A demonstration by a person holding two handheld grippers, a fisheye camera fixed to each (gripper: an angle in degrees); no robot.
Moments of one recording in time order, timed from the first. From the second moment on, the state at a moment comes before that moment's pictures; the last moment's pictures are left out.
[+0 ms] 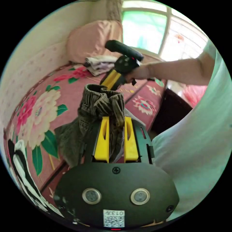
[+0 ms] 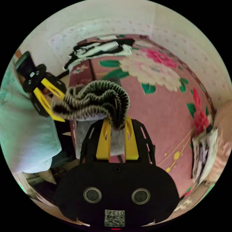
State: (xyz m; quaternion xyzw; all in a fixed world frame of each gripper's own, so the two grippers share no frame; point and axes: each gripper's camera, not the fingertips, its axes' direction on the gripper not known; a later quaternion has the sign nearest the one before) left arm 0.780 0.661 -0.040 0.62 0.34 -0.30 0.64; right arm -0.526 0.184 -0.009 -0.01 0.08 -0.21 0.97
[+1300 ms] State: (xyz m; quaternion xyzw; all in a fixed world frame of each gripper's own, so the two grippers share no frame) left arm 0.678 0.596 -0.095 0.40 0.36 -0.51 0.67; right arm -0.471 0.448 -0.070 0.00 0.03 0.15 0.99
